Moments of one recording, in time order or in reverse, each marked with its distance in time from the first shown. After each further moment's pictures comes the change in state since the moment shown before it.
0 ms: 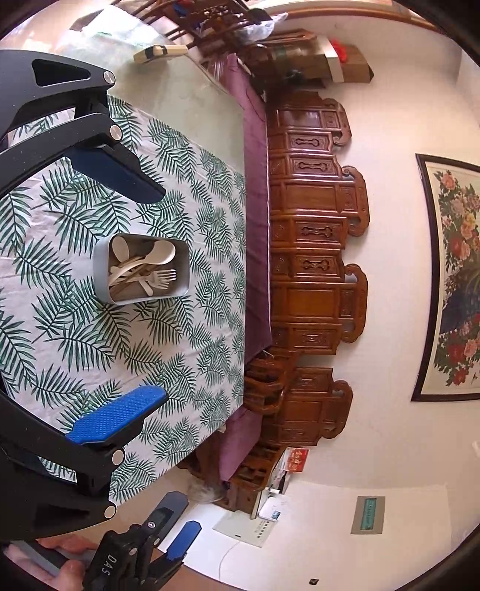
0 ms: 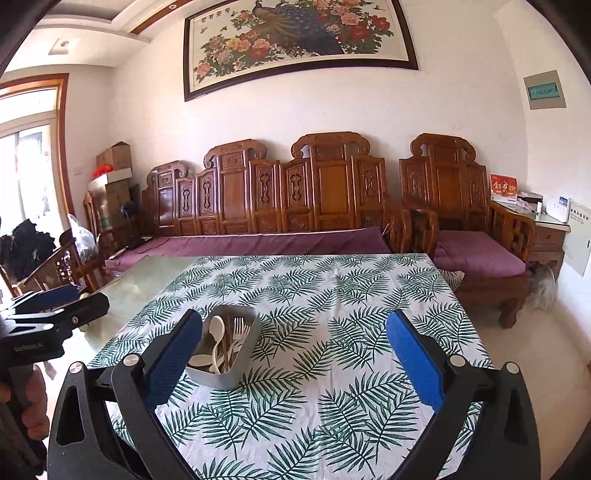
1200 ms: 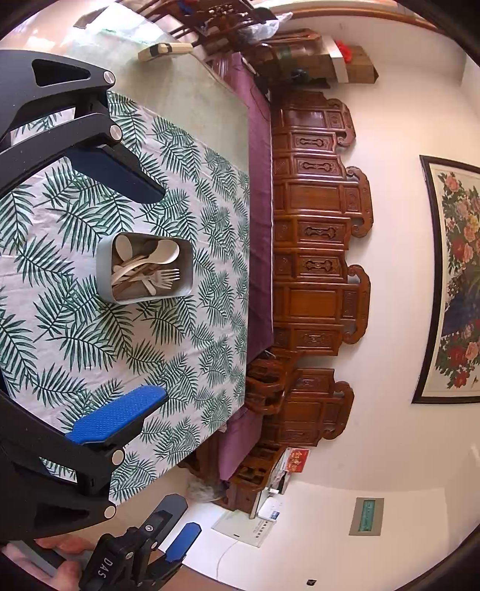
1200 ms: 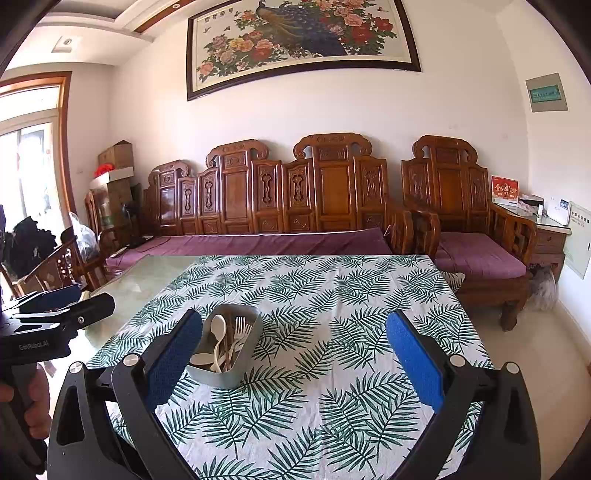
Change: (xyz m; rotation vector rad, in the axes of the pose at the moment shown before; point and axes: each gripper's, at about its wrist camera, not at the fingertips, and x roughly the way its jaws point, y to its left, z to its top) left arm 0.003 0.001 -0.004 -0.006 0.008 -0.004; right arm -0.002 0.006 0.001 -0.005 -0.003 0.003
